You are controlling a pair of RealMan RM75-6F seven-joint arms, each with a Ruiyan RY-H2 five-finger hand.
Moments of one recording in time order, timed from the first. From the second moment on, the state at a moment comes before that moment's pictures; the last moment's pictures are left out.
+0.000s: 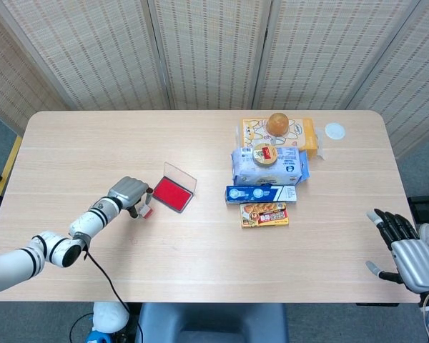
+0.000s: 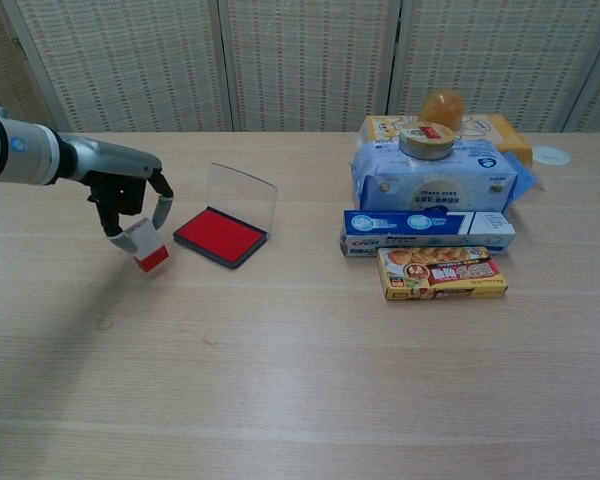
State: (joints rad) left arm -1.06 -1.39 -0.02 -1.22 1.03 0.45 0.08; right arm 0.09 -0.98 -0.03 -1.64 -1.60 1.41 0.14
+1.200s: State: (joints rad) left arm -1.00 -1.44 -0.02 -1.22 1.00 0.51 0.12; right arm 0.05 -0.99 -0.05 -1.64 -1.66 1.49 0.13
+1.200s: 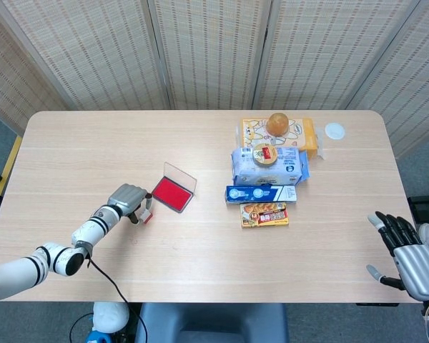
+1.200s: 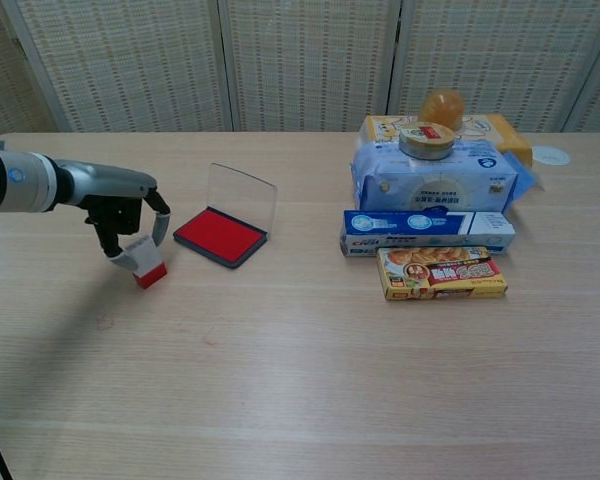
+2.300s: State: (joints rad) left arm -0.69 -1.09 0.01 -1.71 1.22 1.02 -0.02; right arm 0.04 -0.98 -0.05 -1.63 -1.69 1.53 0.15
